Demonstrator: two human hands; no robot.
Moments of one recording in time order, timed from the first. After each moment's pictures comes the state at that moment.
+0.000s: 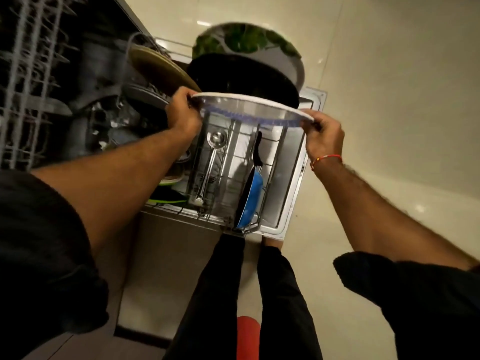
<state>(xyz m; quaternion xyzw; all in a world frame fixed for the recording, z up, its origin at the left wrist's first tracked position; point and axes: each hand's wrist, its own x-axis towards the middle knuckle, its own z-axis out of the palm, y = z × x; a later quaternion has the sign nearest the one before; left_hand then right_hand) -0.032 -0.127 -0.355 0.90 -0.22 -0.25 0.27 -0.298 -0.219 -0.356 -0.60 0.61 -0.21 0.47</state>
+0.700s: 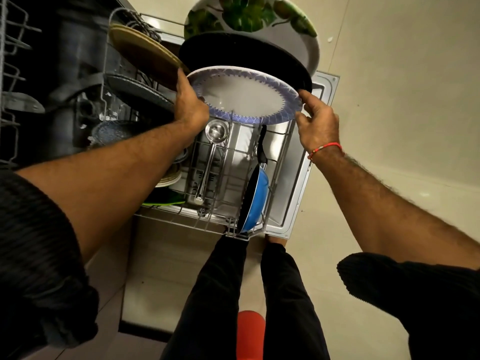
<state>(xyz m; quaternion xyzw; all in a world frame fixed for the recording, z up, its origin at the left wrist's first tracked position) -0.028 -0.148 -0.400 0.90 -0.20 -0.35 0.18 -0.270 -0.232 -0.405 -0.63 0.60 -0.12 0.48</state>
